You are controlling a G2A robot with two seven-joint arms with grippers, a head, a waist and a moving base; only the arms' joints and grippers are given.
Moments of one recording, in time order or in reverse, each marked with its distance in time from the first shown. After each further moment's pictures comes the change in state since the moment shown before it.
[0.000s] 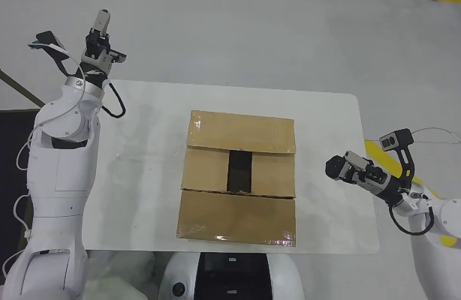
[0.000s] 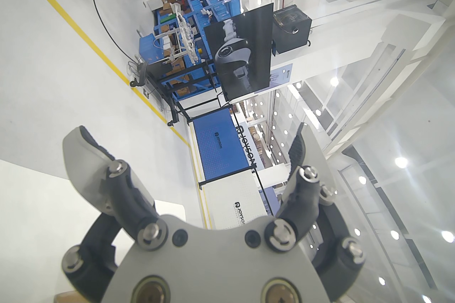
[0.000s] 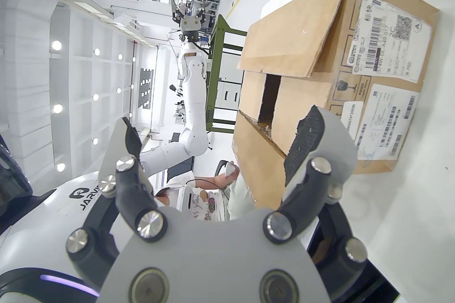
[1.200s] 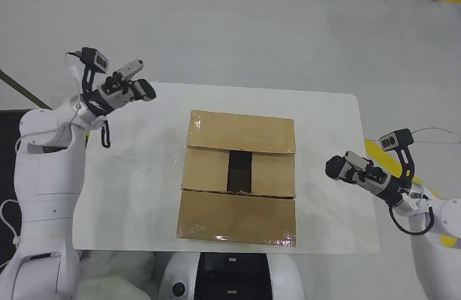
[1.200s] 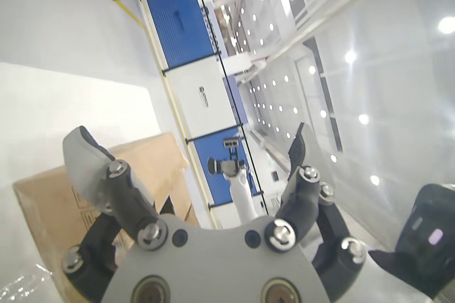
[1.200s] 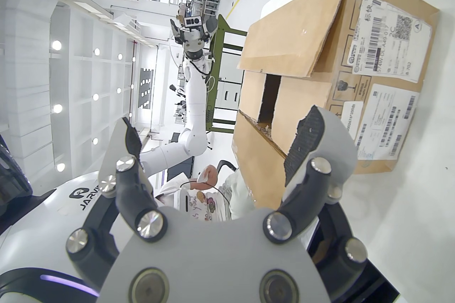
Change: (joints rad) left arm 0.034 0.042 -0.054 0.069 -0.268 -0.109 -0.844; right arm 0.000 0.000 0.000 0.000 0.000 0.000 0.000
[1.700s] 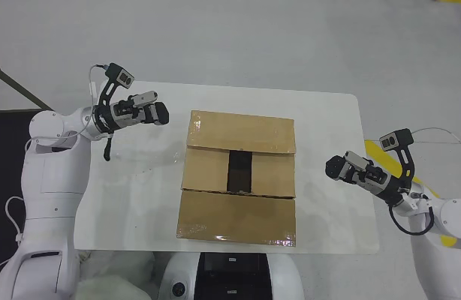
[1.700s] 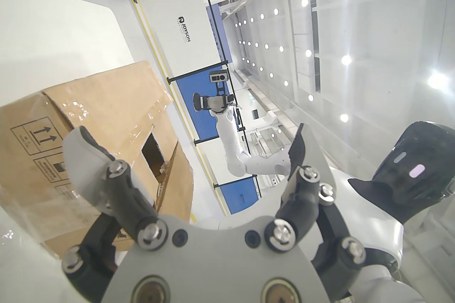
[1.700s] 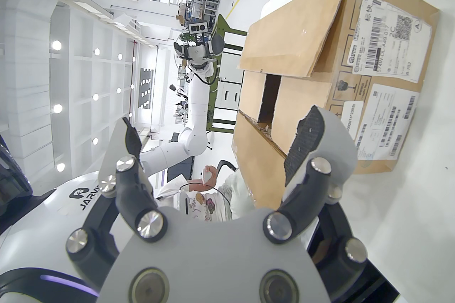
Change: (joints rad) left arm -0.015 0.005 0.047 0.052 -0.083 -0.026 -0.241; right arm 0.000 0.000 0.000 0.000 0.000 0.000 0.000
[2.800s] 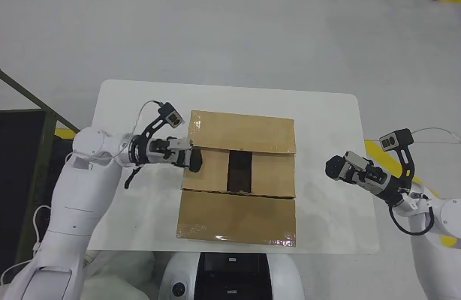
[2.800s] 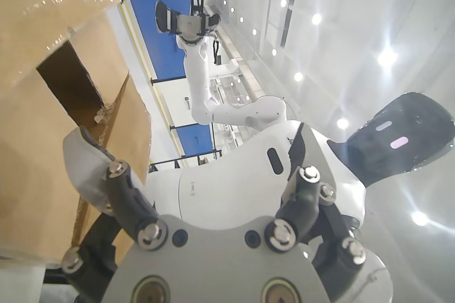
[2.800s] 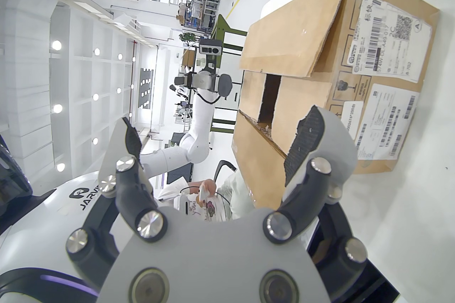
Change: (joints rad) left arm 0.118 -0.005 0.194 -0.153 -0.124 0.164 -0.143; right arm 0.000 0.000 0.000 0.000 0.000 0.000 0.000
